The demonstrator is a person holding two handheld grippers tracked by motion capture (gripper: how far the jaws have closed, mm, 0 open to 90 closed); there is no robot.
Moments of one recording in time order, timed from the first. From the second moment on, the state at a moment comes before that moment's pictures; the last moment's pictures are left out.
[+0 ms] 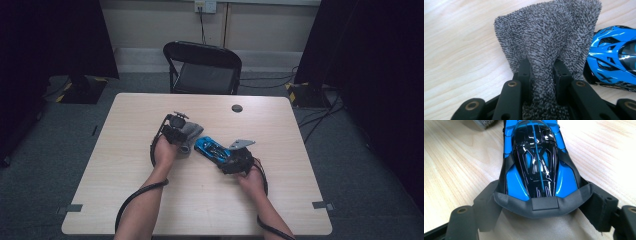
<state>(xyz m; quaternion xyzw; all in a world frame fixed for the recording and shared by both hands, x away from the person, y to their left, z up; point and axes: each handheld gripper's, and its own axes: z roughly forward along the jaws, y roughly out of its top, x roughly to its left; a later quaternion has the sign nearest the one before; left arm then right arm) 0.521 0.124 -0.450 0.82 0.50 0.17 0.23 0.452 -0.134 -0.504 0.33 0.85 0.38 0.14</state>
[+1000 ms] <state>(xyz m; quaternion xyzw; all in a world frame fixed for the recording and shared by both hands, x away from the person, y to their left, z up) 0.490 0.083 -0.421 0.84 0.44 0.14 0.29 0.452 -0.134 -0.504 0.33 0.85 0.38 0.14</state>
